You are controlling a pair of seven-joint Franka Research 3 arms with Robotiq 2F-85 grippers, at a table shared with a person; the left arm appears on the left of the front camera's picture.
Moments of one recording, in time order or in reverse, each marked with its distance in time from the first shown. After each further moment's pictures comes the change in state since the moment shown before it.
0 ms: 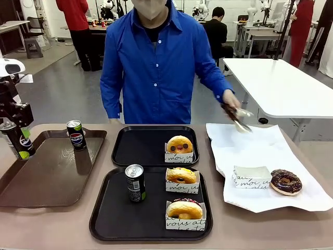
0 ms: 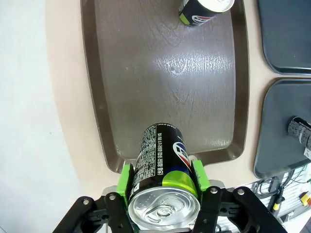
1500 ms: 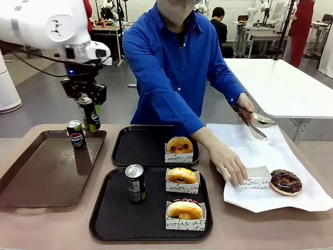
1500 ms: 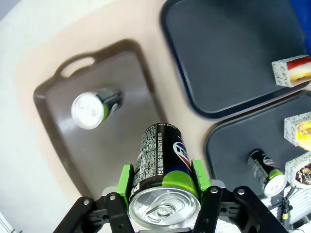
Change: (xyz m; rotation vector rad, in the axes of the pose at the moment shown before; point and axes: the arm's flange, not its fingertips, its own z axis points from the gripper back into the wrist) left arm 0.099 -0.201 0.021 0.096 -0.079 -0.280; right arm 0.000 0.000 0.000 0.000 -0.001 0.000
